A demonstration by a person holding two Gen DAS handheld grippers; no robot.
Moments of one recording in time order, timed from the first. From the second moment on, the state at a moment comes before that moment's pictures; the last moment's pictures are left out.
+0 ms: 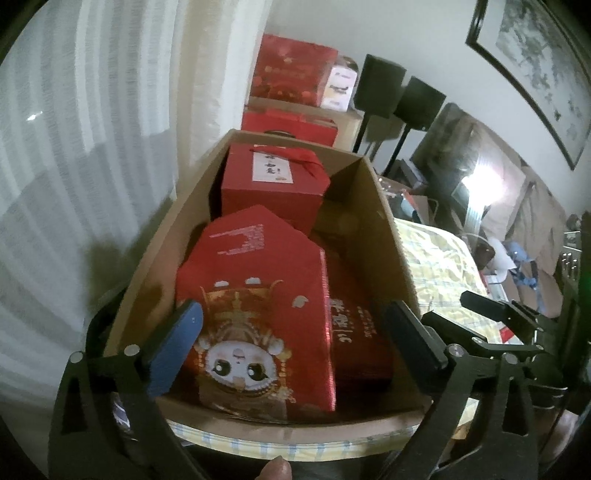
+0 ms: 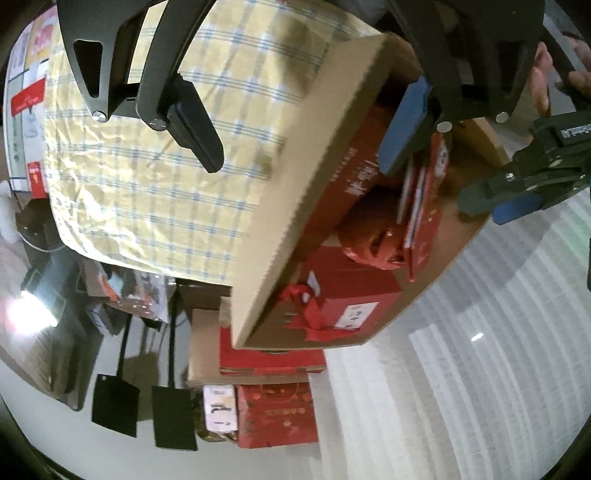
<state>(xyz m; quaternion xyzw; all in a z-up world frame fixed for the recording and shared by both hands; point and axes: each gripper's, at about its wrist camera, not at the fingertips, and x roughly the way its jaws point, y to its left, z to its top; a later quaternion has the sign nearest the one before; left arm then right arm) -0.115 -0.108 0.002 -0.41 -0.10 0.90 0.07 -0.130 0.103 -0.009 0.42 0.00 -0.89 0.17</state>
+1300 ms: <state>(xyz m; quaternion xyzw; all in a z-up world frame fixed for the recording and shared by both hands) -0.027 -0.038 -0.003 -0.38 -0.03 0.92 0.08 -0.010 0.215 -0.007 0.35 -0.01 -0.94 0.03</state>
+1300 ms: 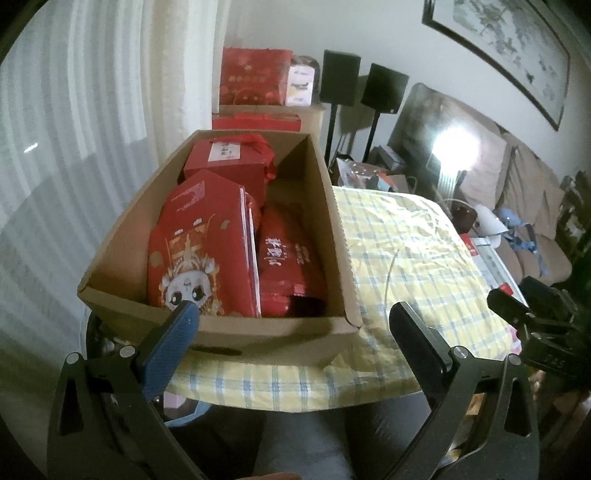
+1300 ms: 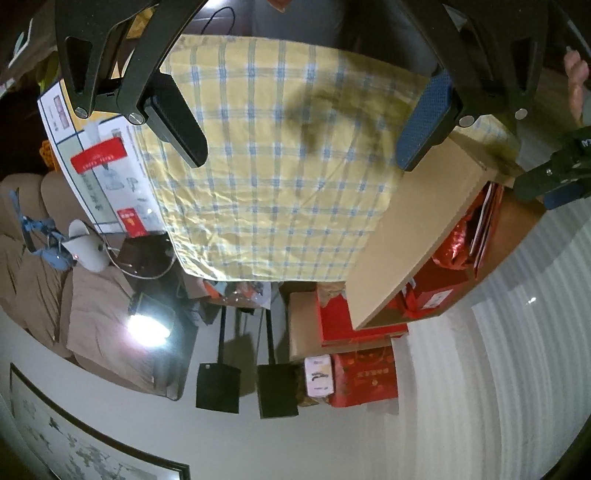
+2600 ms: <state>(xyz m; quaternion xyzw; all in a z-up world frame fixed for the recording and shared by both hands) -0.015 -0.034 -0.011 -0.38 -0.02 0.93 0.06 0.007 0.222 -0.011 0.34 -0.02 -0.94 0.01</state>
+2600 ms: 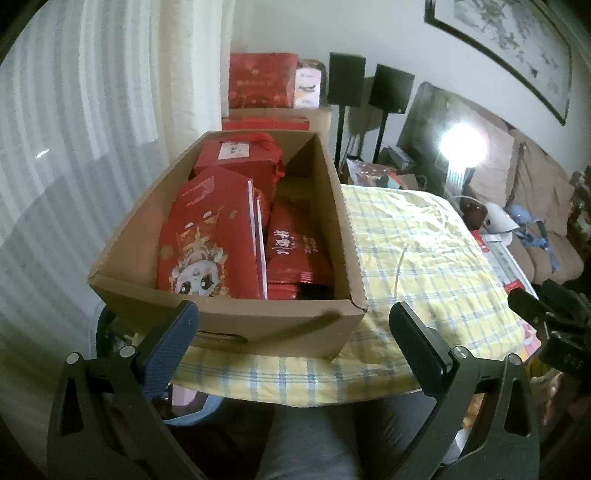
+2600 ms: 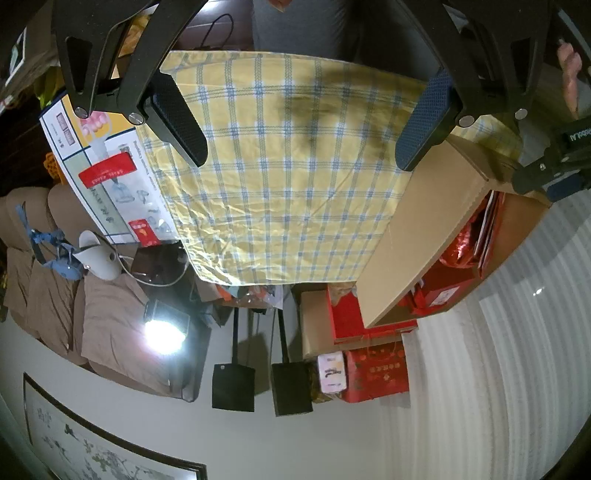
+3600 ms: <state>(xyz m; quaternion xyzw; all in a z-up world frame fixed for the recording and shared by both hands) -0.011 -0.049 0.000 -0.35 0.00 0.94 0.01 0.008 0.218 -0.007 0.34 -0.02 -0.94 0.01</state>
